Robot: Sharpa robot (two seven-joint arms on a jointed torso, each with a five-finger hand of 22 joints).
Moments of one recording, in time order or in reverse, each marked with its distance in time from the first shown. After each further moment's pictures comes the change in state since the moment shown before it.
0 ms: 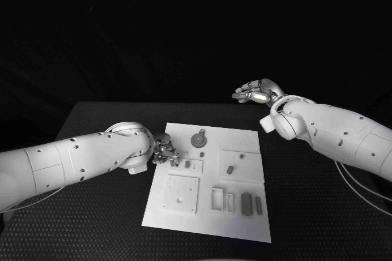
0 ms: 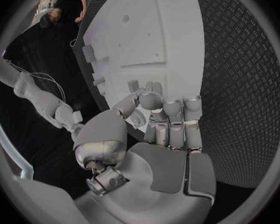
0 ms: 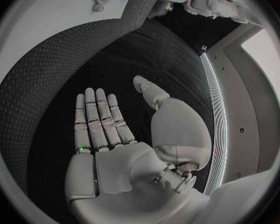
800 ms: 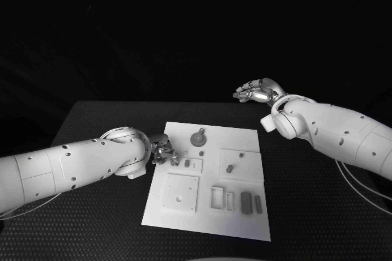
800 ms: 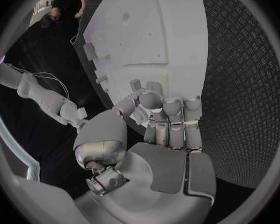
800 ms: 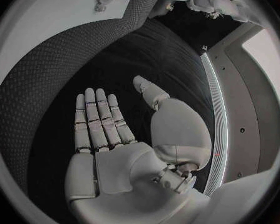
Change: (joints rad) left arm -0.021 -0.053 -0.005 0.072 -0.024 -0.129 0.037; left_hand 0.002 -0.001 0.004 0.001 0.016 0.000 0.000 -0.003 0.000 -0.010 0.009 -0.007 -0.021 0.004 -0.009 -0.008 -0.009 0.000 -0.011 0.003 0.004 -0.013; right arm -0.003 -0.008 0.000 0.001 0.000 0.000 0.000; right_hand 0.000 0.000 0.000 0.000 0.000 0.000 0.000 0.000 -0.001 0.000 0.000 0.000 0.000 0.000 0.000 0.000 -0.002 0.000 0.000 0.000 0.000 0.002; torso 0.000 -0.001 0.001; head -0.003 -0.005
